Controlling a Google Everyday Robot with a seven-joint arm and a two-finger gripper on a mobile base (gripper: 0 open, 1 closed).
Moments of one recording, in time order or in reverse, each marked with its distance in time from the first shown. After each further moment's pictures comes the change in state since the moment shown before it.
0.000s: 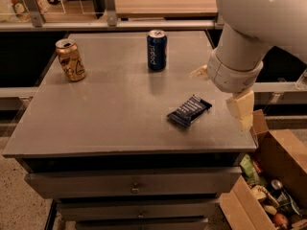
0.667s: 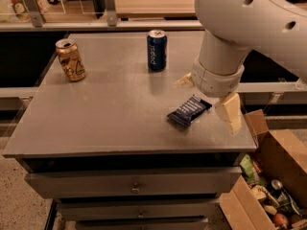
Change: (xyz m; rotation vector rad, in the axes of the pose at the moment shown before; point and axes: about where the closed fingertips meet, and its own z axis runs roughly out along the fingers) arm -0.030 -0.007 0.014 -0.055 -0.050 -0.152
